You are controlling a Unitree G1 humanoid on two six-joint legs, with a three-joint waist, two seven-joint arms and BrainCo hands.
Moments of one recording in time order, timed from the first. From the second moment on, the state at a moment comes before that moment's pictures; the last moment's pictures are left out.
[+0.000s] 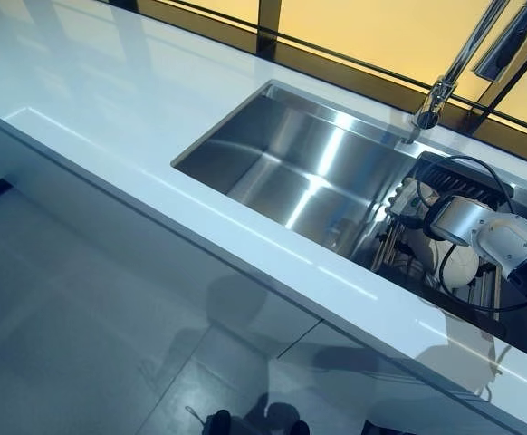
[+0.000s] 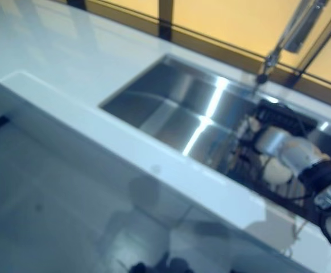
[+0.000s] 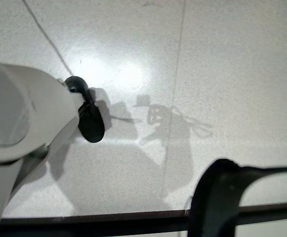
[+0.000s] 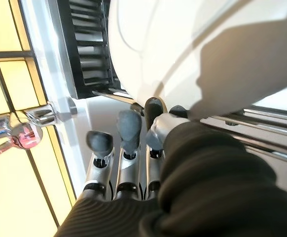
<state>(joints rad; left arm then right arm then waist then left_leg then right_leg) -0.13 0.41 -0.27 1.05 -0.22 0.11 -0.12 -1.21 -1.09 0.81 0.48 -1.22 -0.26 0.28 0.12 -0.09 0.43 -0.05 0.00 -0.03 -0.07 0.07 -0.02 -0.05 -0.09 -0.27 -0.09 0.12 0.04</state>
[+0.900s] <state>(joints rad) -0.10 0.42 -0.26 1.04 -0.21 0.11 -0.13 -1.20 -1.20 0.78 0.48 -1.10 -0.14 0.08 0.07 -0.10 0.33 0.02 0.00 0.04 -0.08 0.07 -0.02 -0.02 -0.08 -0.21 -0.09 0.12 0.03</state>
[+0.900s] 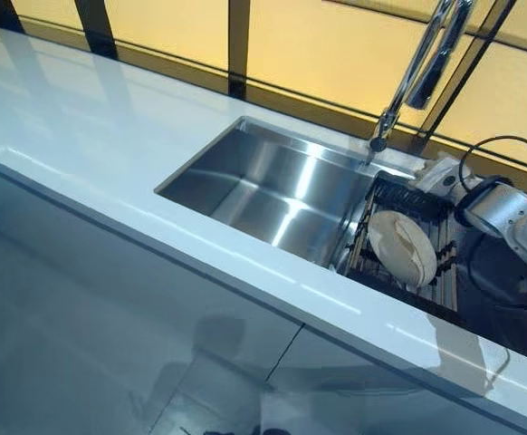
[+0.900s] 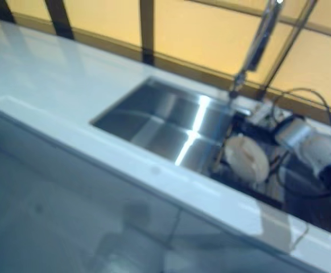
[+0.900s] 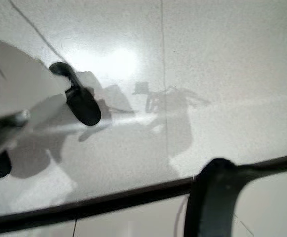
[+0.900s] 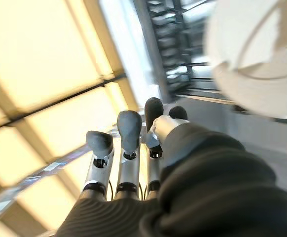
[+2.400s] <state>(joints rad) -0.04 0.39 -0.25 1.04 -0.15 0.08 -0.14 -0.67 -0.97 0.24 0.47 -0.06 0.44 0.08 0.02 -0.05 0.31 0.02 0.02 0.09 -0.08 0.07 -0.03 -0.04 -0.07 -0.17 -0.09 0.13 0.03</state>
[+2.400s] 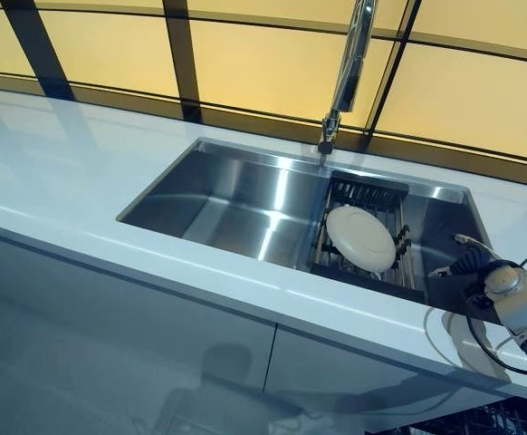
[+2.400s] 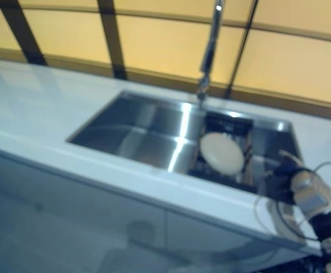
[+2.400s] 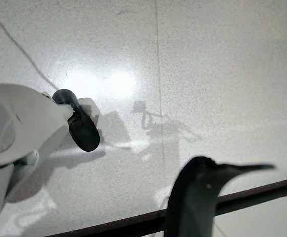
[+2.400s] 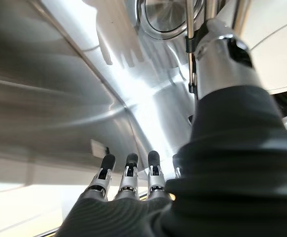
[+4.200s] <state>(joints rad) -0.09 0.37 -0.25 1.05 -0.15 0.10 -0.12 -0.85 -0.82 0.41 0.35 -0.17 0.50 0.10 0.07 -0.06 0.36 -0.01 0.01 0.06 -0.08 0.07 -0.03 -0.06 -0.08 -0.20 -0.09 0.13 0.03</state>
